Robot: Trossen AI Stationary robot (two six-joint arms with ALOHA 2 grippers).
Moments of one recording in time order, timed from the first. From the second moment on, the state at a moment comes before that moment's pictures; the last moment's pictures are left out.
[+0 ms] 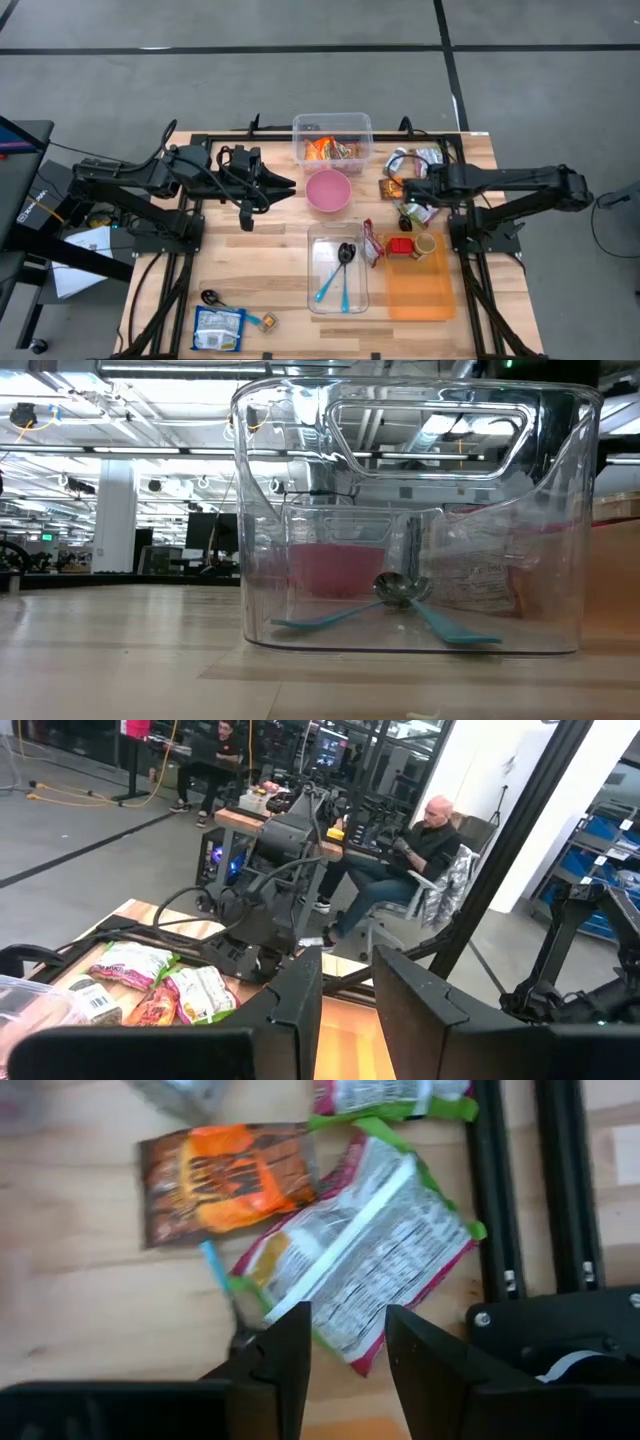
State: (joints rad) left arm -0.16 1.13 1.31 -0.22 -0.19 -0.29; right arm -0.12 1.15 0.90 -1.34 0.37 1.58
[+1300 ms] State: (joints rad) left arm -0.15 1.13 1.31 -0.22 -0.19 -0.29; right arm -0.33 1.11 0.53 -0.92 0.28 1.60
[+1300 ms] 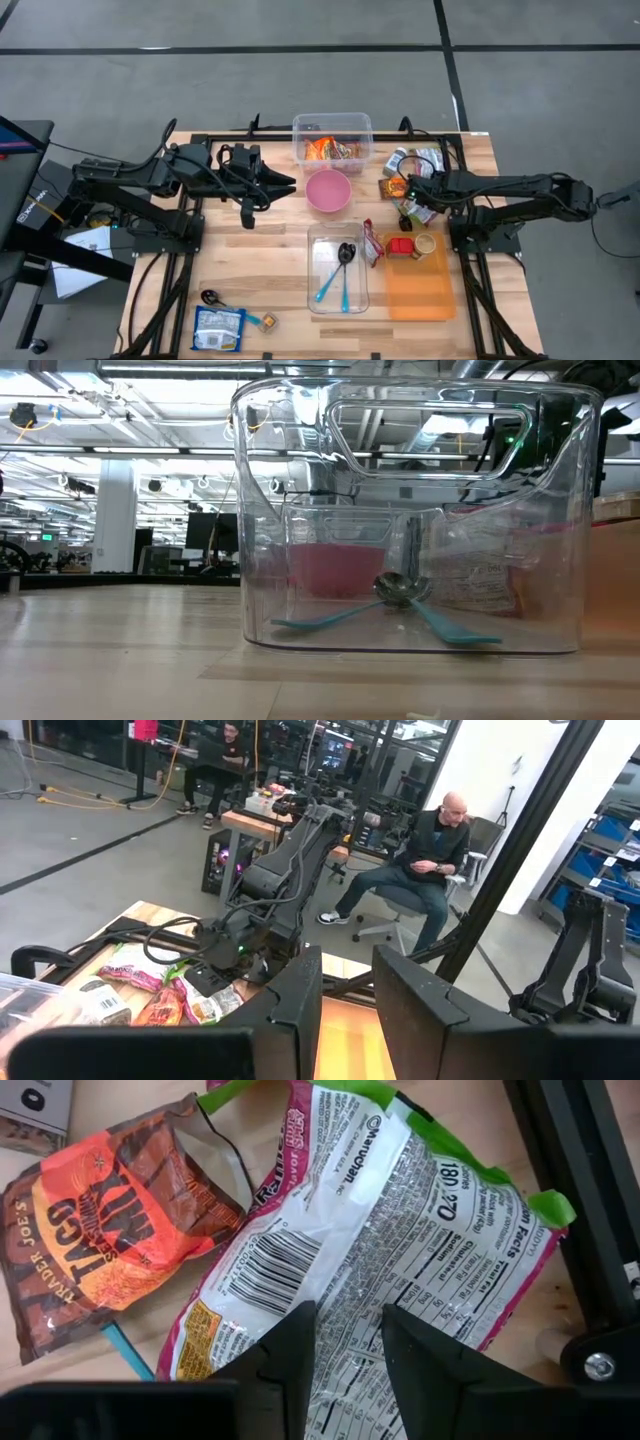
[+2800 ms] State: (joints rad) left arm -0.12 1.13 1.31 -0.23 -0.19 -0.29; right arm -0.27 1.07 0.53 -0.93 0.31 1.62
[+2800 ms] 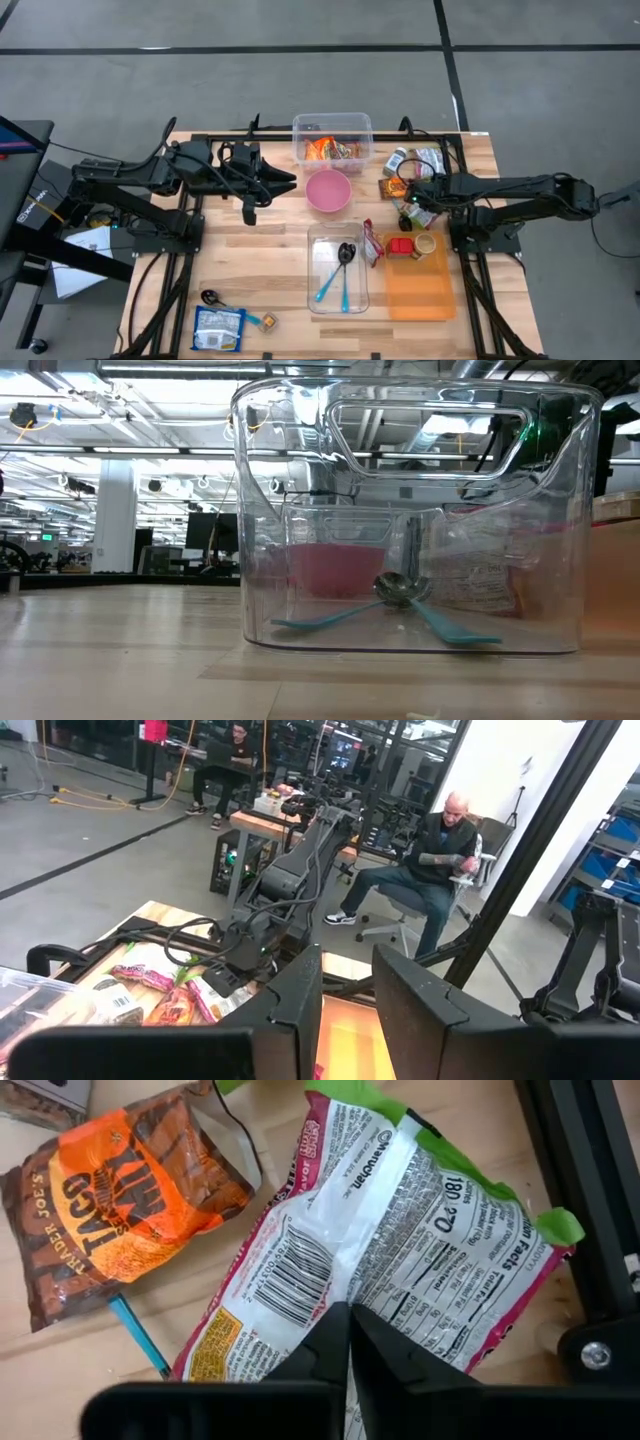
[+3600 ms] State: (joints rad) left arm -0.12 1.16 1.31 -0.23 -0.24 -0.04; right arm -0.27 0.61 0.53 -0.88 0.34 1.59
